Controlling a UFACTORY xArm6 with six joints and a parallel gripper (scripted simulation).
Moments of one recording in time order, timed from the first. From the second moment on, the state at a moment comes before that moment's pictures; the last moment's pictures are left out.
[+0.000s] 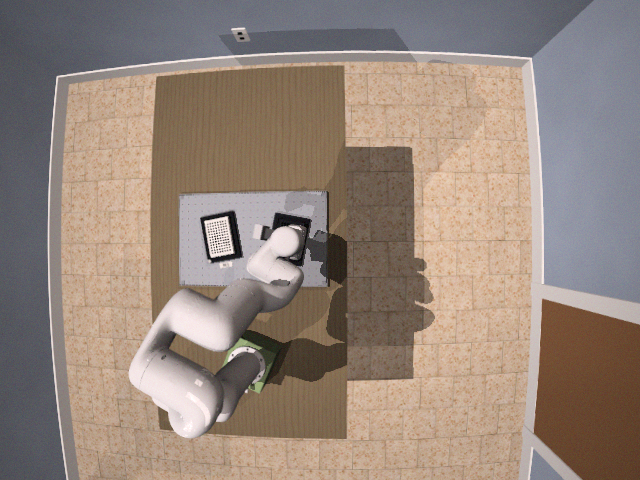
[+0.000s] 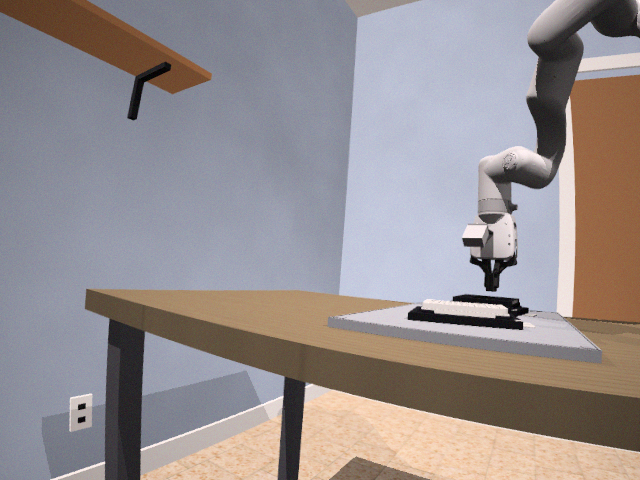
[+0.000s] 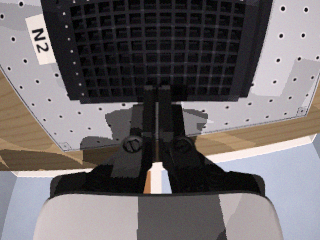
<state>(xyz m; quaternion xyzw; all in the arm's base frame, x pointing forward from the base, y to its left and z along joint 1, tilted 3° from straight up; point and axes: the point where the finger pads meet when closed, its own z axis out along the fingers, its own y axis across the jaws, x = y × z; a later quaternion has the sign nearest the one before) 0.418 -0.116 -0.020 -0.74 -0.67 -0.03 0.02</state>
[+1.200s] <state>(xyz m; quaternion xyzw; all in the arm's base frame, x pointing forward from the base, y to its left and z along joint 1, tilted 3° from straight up) 0.415 -0.157 0.001 -0.73 -0.68 -0.03 0.02</state>
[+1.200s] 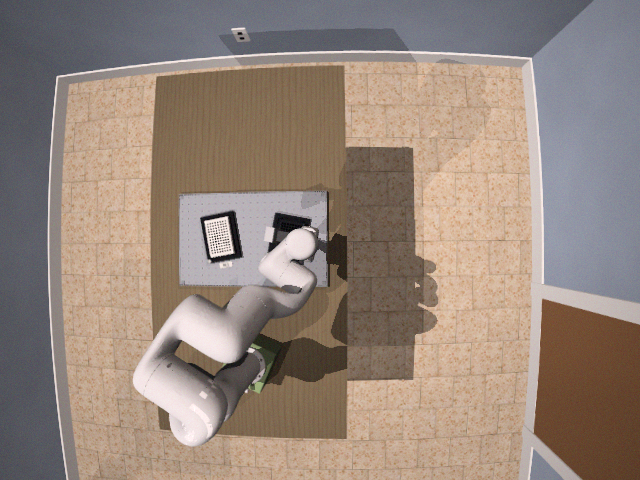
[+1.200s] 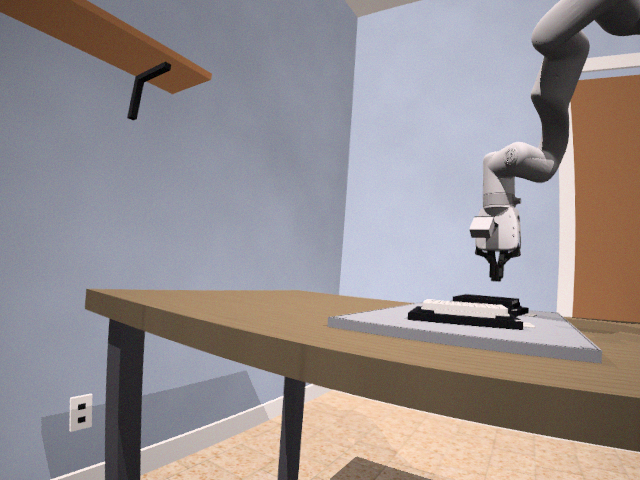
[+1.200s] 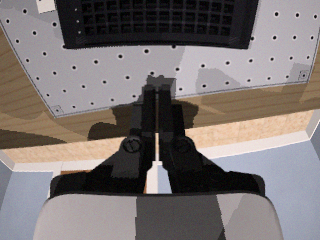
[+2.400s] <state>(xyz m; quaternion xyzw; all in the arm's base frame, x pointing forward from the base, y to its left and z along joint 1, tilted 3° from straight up) 0.416 -0.154 -0.046 -0.73 -0.68 -0.03 0.02</state>
